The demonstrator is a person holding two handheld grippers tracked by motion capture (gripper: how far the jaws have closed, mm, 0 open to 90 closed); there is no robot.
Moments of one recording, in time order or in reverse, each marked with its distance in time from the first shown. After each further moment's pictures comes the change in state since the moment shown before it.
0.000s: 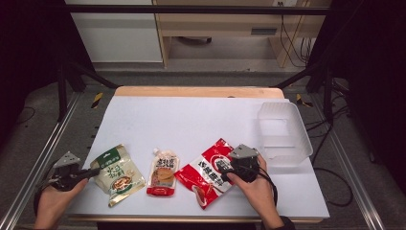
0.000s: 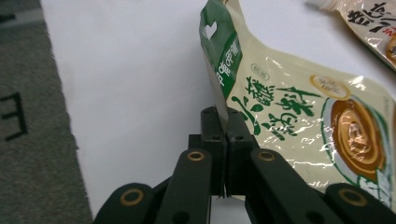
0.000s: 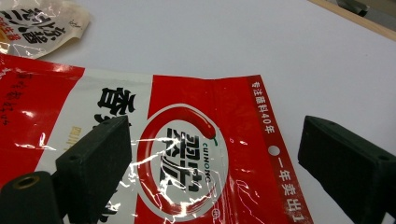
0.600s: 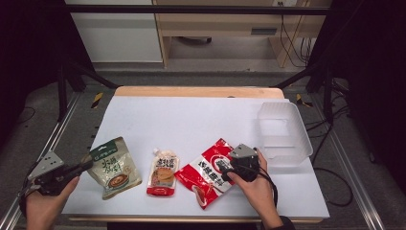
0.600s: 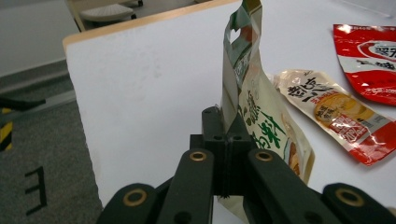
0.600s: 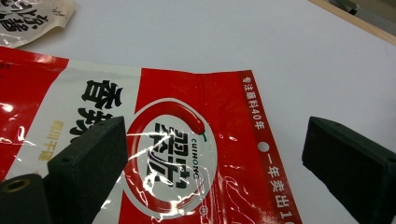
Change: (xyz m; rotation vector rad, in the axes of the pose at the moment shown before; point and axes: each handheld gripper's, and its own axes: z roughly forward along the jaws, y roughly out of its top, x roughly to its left) left arm -0.025 0.022 -0.051 -0.223 0.002 0.135; right arm -0.002 -0.001 0.003 0.022 -0.033 -0.022
